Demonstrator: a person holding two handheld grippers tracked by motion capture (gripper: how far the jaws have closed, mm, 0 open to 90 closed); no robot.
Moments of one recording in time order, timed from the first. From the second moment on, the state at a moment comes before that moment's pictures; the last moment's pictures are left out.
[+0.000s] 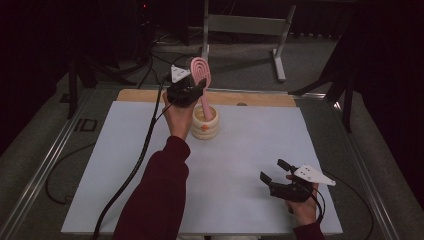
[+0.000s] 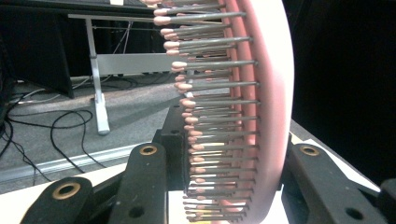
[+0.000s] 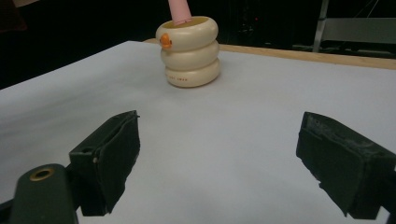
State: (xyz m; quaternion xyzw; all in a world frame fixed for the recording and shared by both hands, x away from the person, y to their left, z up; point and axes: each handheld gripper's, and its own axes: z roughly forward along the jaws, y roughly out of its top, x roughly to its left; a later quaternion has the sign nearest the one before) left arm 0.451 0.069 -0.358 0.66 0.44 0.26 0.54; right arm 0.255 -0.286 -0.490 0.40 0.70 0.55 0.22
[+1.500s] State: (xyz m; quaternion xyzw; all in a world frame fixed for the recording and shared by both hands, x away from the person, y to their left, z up) left arm 0.459 0.057 -0.385 0.67 0.46 0.26 0.52; right arm 0.255 -0.285 -0.489 0.40 0.70 0.56 0.21
